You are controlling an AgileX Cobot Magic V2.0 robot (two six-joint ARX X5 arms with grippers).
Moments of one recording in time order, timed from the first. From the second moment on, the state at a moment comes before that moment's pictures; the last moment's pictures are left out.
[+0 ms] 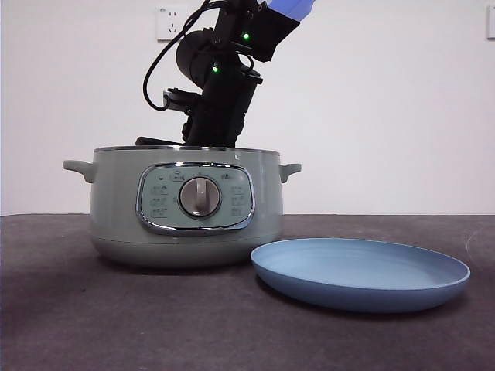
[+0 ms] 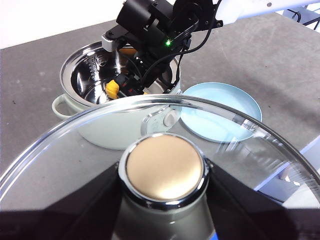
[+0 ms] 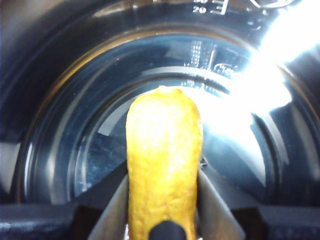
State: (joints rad) left arm -0.39 0.44 1.08 -1.10 0.19 0.06; right arm 0.71 2.29 1.98 -0.64 0.03 0.14
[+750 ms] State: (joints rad) left arm -0.39 0.44 1.08 -1.05 0.19 0.06; right arm 0.60 1.68 1.98 -1.03 0.10 0.00
